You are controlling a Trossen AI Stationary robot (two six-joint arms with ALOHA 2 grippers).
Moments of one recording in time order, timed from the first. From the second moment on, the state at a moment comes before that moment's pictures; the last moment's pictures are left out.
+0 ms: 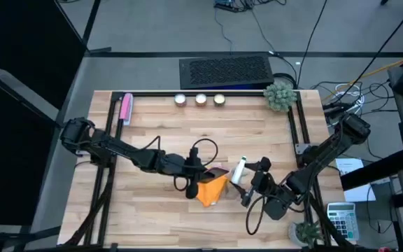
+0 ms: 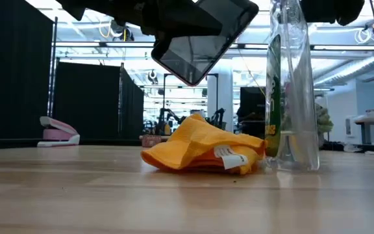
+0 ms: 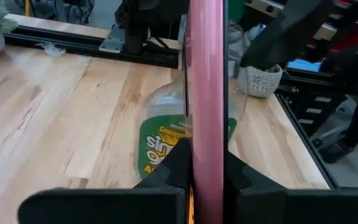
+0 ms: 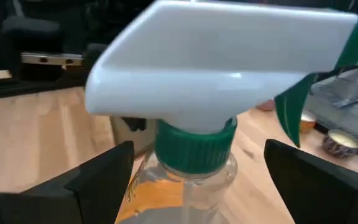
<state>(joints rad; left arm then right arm) -0.24 1.63 0.91 0.40 -0.13 -0.23 0.74 1.44 0.86 -0.11 1.20 0.58</state>
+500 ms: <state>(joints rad) -0.24 1.63 0.91 0.40 -0.11 -0.23 0.74 1.41 0.86 -0.32 1.21 0.86</state>
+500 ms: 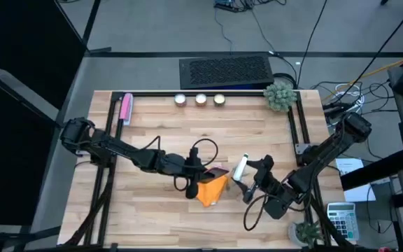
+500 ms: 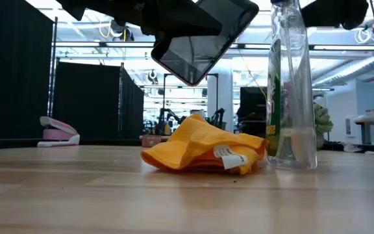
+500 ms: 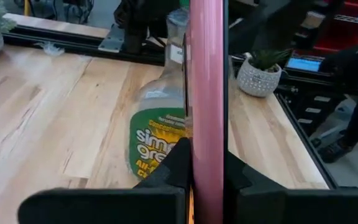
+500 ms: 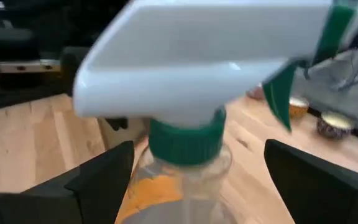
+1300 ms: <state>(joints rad) -0.24 1.63 0.91 0.40 -0.11 -0.22 0.78 1.20 0.86 -0.72 0.97 1.05</state>
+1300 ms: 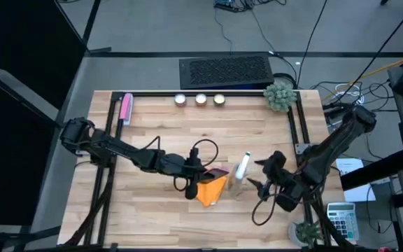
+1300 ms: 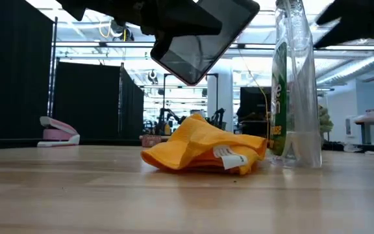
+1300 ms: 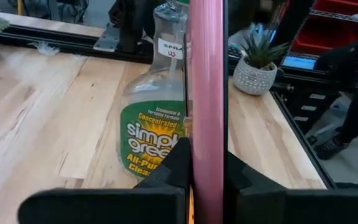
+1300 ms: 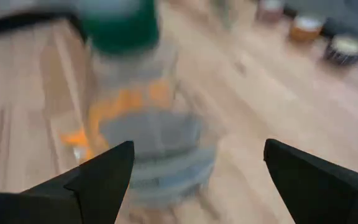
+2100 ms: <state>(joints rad) -0.22 1.63 0.91 0.41 -0.10 -0.21 0.77 1.19 0.86 -0.44 1.07 0.62</state>
